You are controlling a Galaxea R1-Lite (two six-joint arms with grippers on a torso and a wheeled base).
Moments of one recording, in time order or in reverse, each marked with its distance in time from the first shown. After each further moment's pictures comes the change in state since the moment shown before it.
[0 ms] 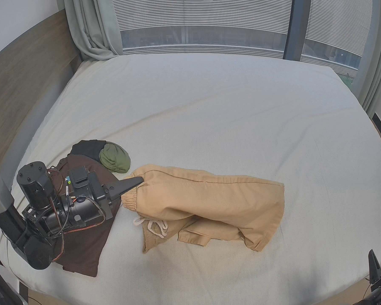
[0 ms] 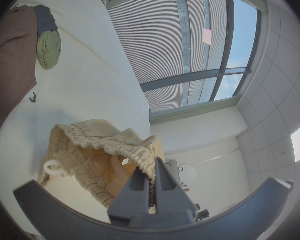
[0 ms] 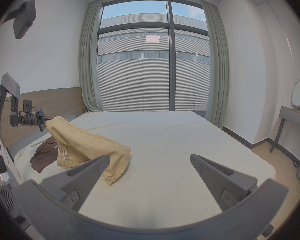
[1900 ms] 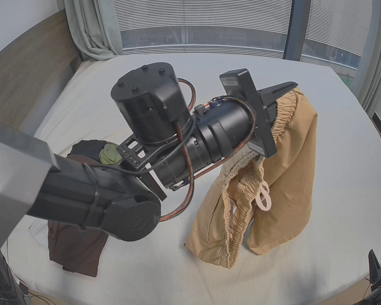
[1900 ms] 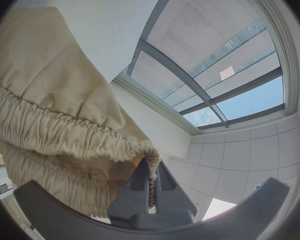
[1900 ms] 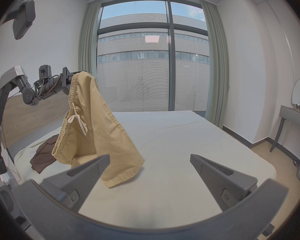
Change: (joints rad) left arm -0.573 0.145 -0.940 0.426 0.330 -0.867; right arm 0.000 0.000 0.000 0.000 -0.001 0.004
